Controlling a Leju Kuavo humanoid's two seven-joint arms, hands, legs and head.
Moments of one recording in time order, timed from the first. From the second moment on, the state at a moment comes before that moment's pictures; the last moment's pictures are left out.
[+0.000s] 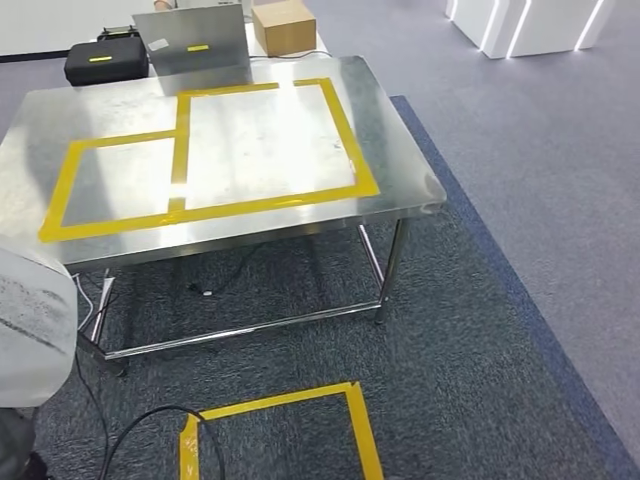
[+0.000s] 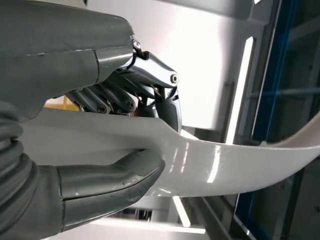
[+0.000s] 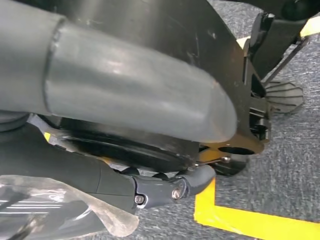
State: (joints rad) left arm 0.29 -0.14 -0.18 -2.02 0.03 0.16 -0.68; right arm -0.03 0.17 -0.47 -0.22 0.72 0.12 -0.05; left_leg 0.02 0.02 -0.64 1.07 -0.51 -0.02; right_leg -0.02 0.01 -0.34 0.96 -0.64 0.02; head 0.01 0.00
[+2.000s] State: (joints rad) left arm 0.19 -0.09 -0.25 -1.86 -0.22 0.29 -0.64; right arm -0.07 0.17 -0.48 -0.22 0.73 0.15 -0.03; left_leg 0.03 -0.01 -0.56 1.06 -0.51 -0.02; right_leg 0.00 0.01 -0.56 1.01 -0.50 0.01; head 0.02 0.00
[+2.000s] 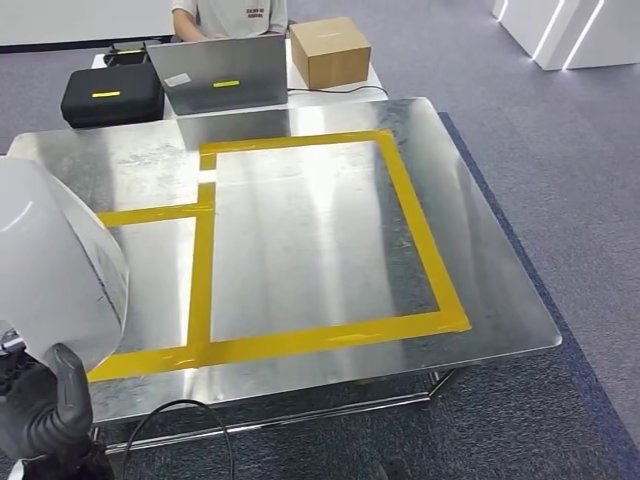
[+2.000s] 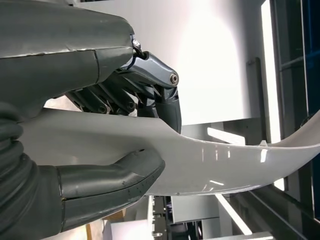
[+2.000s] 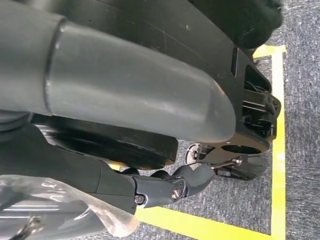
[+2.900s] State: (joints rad) left arm 0.12 0.05 -0.23 -1.77 -0.68 0.37 -0.37; right arm -0.08 0.17 -0.48 -0.22 0.73 0.16 -0.03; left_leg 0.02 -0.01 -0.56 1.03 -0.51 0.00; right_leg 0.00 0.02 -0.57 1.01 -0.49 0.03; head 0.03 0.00
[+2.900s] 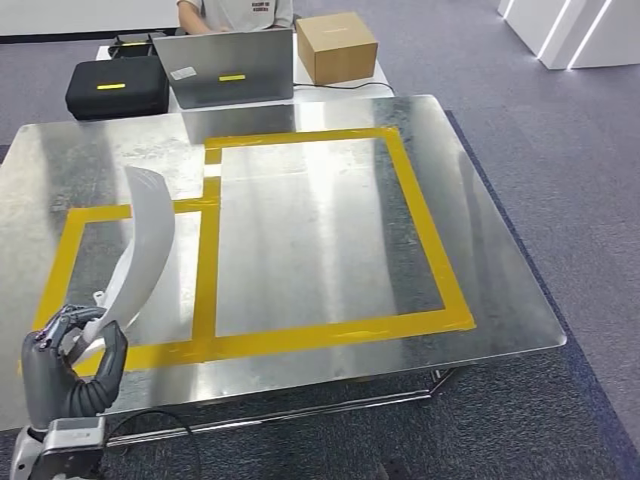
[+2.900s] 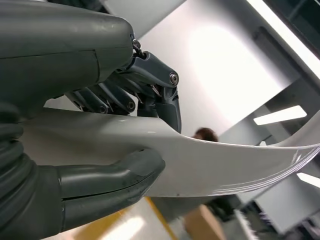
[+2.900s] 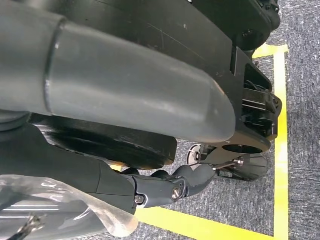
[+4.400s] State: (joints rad) left arm -0.61 0.37 -0.19 -0.71 -1.19 0.26 -0.19; right arm -0.09 0.17 -0.48 -0.22 0.77 0.20 0.02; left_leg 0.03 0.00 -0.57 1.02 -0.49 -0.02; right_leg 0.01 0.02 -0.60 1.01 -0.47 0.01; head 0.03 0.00
